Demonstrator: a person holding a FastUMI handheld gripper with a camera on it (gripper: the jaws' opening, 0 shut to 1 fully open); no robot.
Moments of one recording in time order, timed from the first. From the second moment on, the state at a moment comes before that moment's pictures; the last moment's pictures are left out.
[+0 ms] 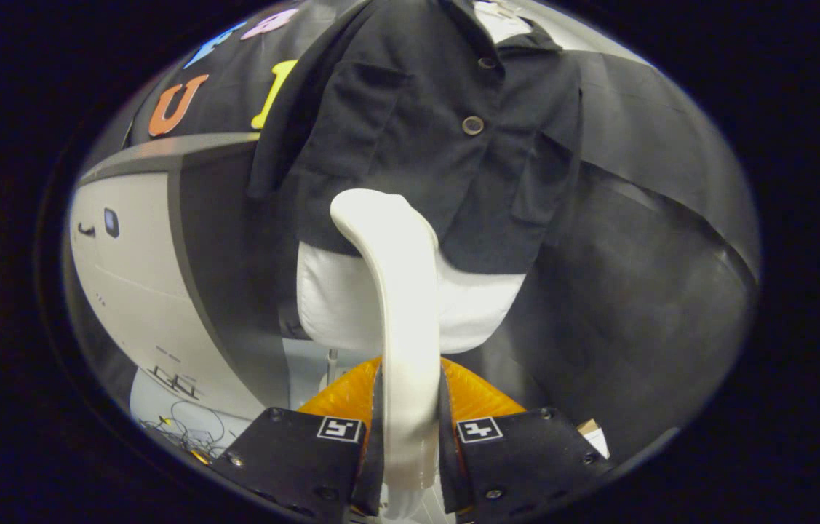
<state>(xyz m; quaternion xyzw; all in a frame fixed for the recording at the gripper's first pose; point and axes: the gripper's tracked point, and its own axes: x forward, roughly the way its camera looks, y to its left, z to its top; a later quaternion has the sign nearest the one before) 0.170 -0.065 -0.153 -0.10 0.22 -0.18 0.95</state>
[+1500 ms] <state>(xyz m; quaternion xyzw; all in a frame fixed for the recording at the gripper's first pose) 0.214 -0.218 0.319 -0.02 -0.20 -0.21 0.96</state>
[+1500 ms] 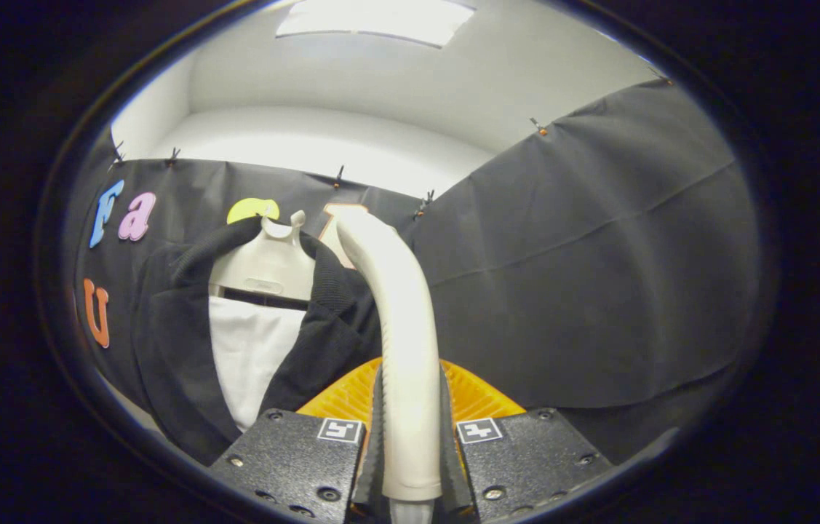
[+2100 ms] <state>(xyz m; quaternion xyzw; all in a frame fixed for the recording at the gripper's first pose) 0.240 -0.203 0.272 -0.08 -0.16 -0.25 0.95</state>
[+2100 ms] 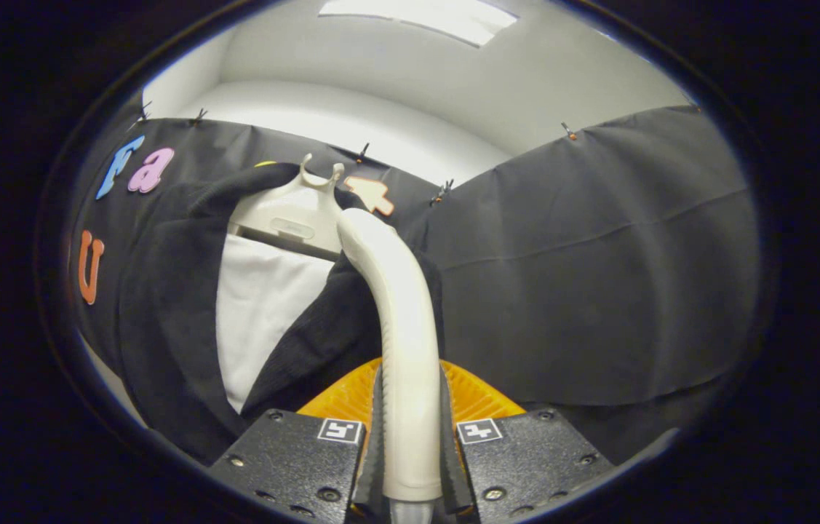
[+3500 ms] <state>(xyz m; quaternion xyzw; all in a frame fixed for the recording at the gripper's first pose) 0.229 -0.195 0.108 -0.08 -0.01 -0.28 0.96</state>
